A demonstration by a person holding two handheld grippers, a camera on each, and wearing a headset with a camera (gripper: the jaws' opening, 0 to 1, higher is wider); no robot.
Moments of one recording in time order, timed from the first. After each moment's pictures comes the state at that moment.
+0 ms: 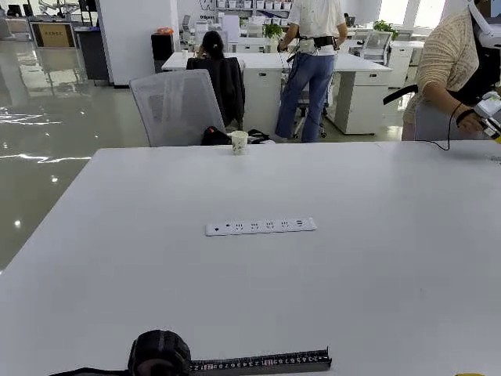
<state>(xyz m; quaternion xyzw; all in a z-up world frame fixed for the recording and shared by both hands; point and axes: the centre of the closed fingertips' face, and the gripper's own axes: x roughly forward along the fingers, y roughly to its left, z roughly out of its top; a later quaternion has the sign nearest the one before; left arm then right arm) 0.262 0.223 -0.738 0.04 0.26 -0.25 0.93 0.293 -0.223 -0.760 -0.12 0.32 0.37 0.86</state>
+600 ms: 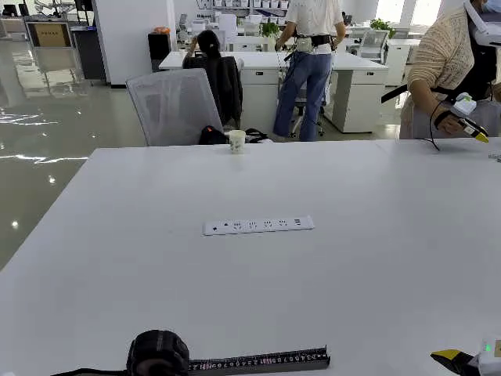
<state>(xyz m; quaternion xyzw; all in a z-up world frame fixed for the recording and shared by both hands) 0.276 0.187 -0.747 0.07 0.30 -0.26 0.92 0.310 -0.203 -0.757 -0.18 0.33 0.44 0.82</state>
